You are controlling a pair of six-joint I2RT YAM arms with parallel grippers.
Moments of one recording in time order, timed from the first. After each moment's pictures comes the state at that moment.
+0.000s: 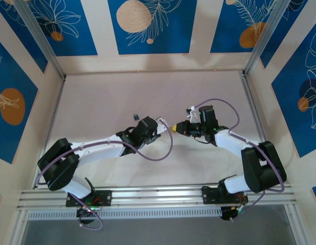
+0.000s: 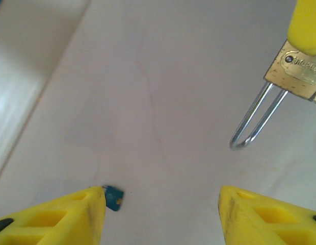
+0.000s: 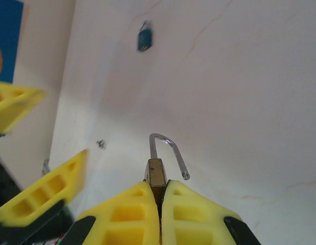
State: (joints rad) left arm -0.93 1.52 0.89 -0.03 -0.45 0.41; right arm 0.31 1.42 0.65 0.05 -0.65 0.58
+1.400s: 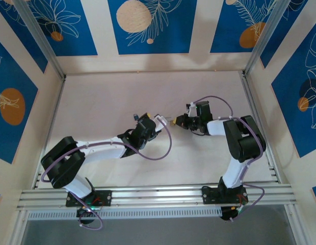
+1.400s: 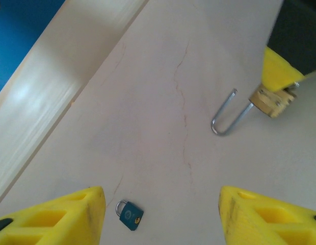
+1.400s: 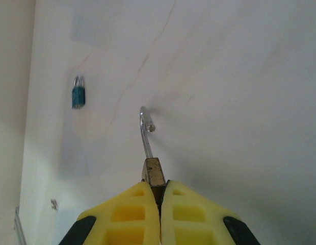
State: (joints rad) left arm -0.91 1.56 0.82 0.21 -0.52 0.40; right arm 0.24 1.79 0.79 0.24 -0.62 0.61
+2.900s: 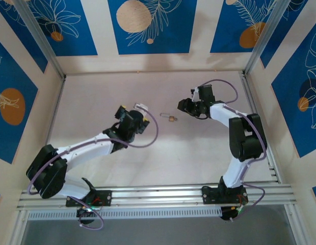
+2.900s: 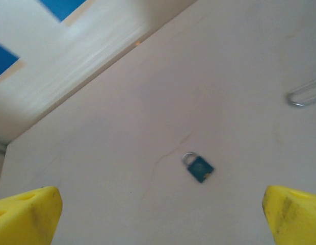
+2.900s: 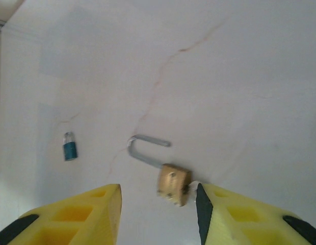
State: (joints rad) left arm -0.74 1.40 0.87 -0.08 -0.62 0.12; right arm 0.22 1.75 1.10 -0.18 -0.46 0.54
